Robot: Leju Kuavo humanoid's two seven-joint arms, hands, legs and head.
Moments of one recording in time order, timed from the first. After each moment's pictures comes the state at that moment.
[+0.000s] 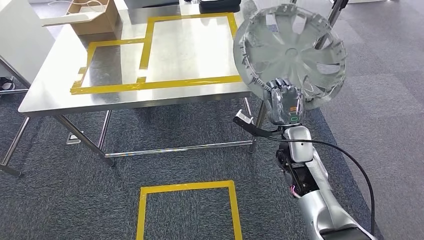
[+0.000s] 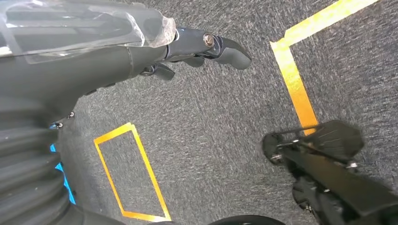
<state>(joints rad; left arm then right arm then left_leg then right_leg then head) -0.10 -0.10 0.99 -0.18 -1.19 -0.30 -0.22 -0.60 -0.04 0.23 -0.62 1.40 -0.70 -0.32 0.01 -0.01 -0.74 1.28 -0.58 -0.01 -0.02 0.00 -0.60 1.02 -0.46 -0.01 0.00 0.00</state>
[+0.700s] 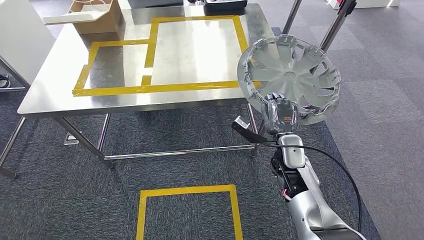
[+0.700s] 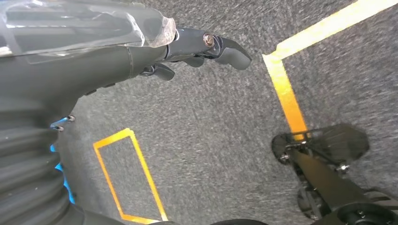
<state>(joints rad) -0.10 -0.10 0.99 -0.18 -1.20 -0.31 -0.21 -0.62 0.04 0.10 -0.41 1.53 -0.69 -0.32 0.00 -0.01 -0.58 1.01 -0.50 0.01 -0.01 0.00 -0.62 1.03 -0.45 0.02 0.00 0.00</state>
